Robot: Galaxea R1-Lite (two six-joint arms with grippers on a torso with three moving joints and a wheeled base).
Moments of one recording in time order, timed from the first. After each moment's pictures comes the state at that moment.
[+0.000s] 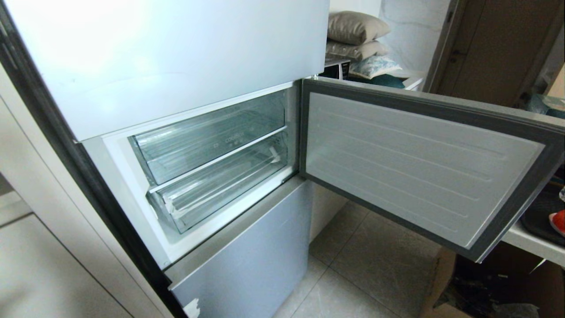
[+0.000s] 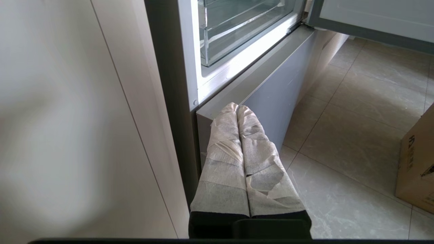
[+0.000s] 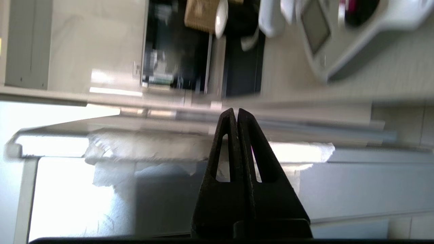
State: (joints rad) left arm -0.01 0.00 0.00 0.01 0.00 0.00; right arm -0.71 1.77 -0.90 -0.67 0.87 1.12
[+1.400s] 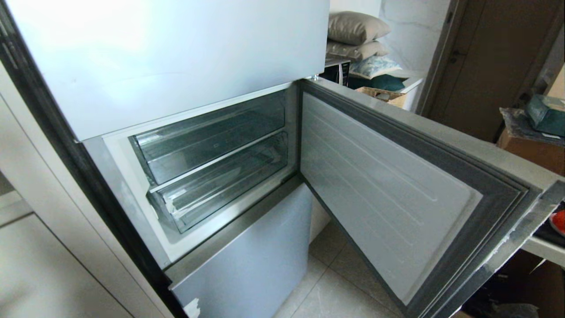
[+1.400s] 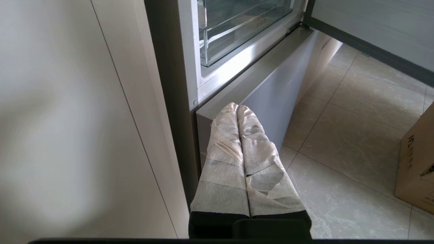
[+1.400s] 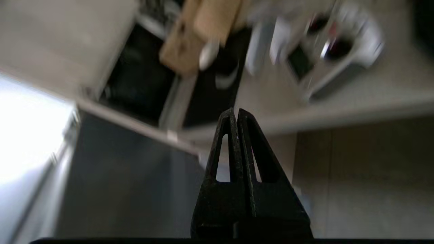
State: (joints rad) left arm -0.01 0.00 0.00 0.01 0.00 0.00; right arm -0.38 1.25 -0.66 -0.54 0.16 0.85
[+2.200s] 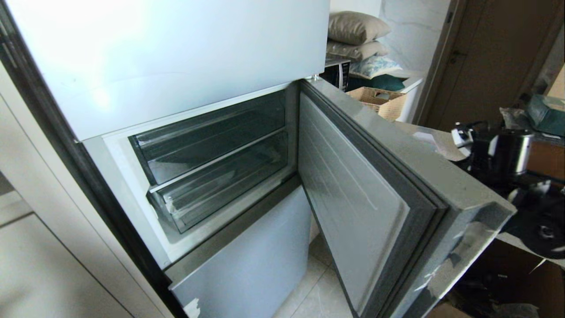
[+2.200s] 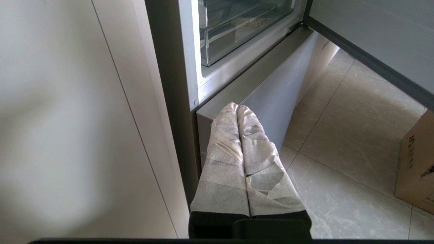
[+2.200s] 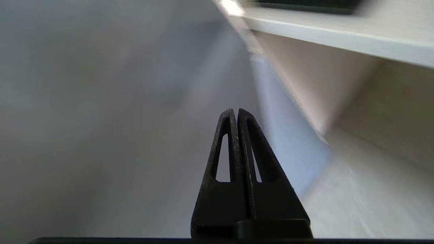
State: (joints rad) left arm -0.01 0.00 0.00 0.01 0.00 0.00; right arm 0.27 1.76 -0.84 -0.76 0.04 0.62
